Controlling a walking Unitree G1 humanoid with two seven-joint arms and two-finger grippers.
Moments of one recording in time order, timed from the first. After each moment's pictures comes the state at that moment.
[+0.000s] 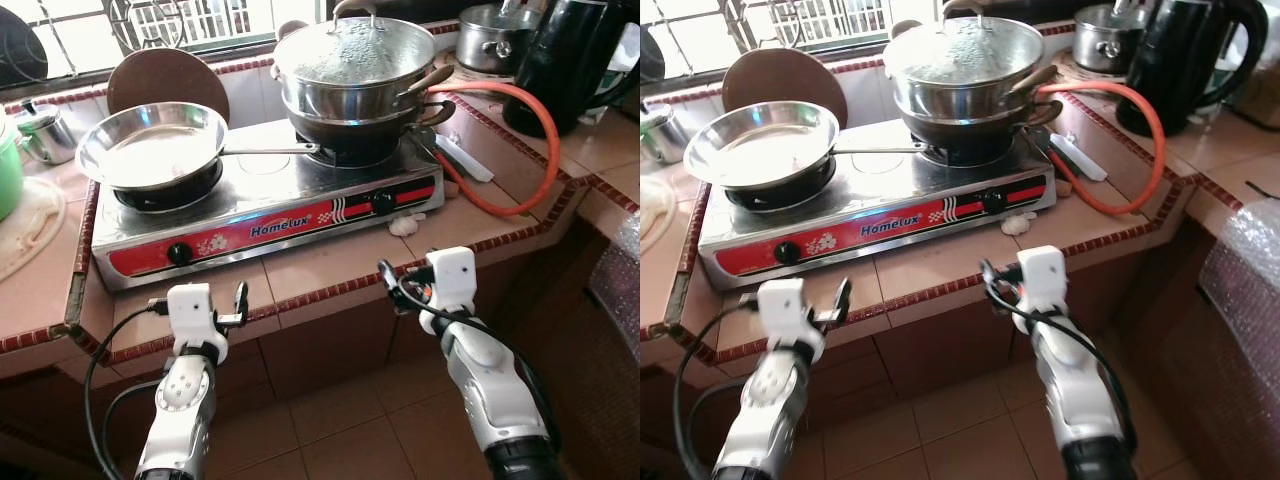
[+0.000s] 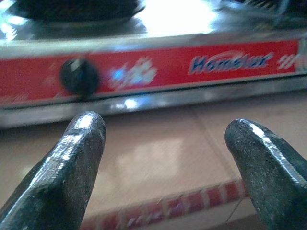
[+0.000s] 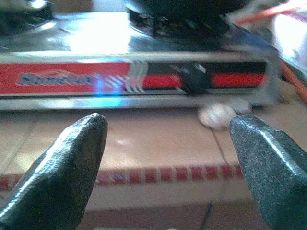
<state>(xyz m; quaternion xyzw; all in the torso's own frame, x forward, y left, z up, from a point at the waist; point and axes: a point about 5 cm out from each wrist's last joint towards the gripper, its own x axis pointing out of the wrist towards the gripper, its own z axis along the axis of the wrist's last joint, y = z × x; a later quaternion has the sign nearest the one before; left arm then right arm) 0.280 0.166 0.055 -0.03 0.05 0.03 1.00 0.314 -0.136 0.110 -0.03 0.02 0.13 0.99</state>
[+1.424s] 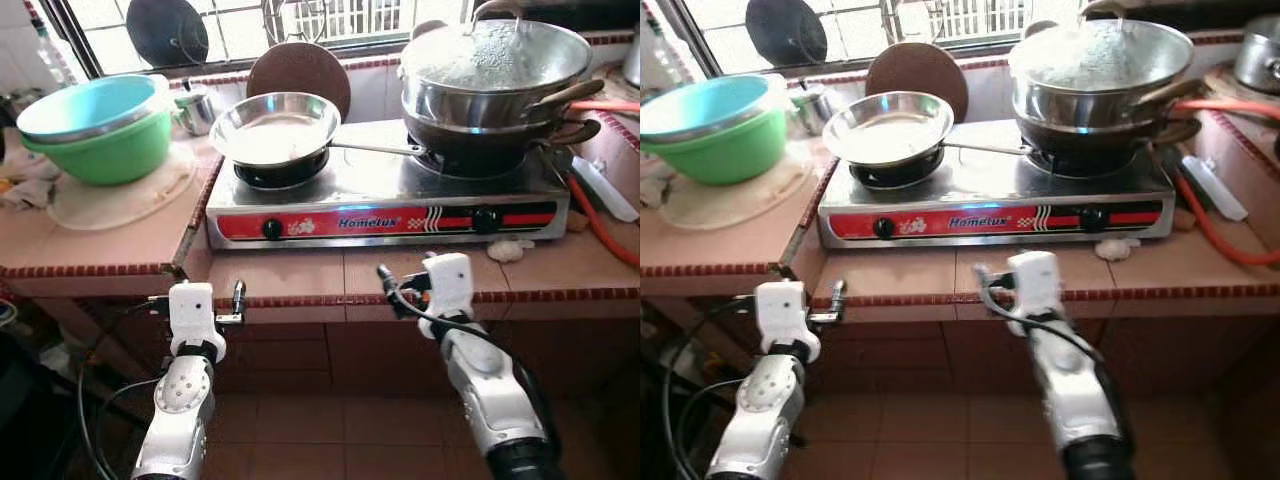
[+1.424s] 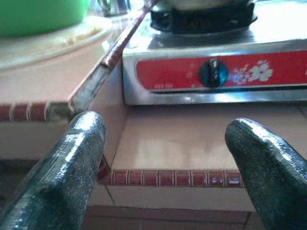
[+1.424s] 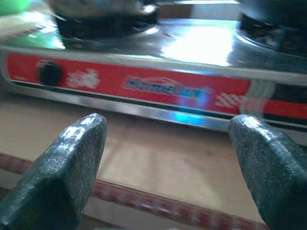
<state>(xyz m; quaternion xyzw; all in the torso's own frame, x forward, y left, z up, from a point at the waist) 0.280 0.164 0.068 0.00 0.04 0.03 1.00 0.309 -0.142 0.096 -0.04 0.02 0.13 0.99</state>
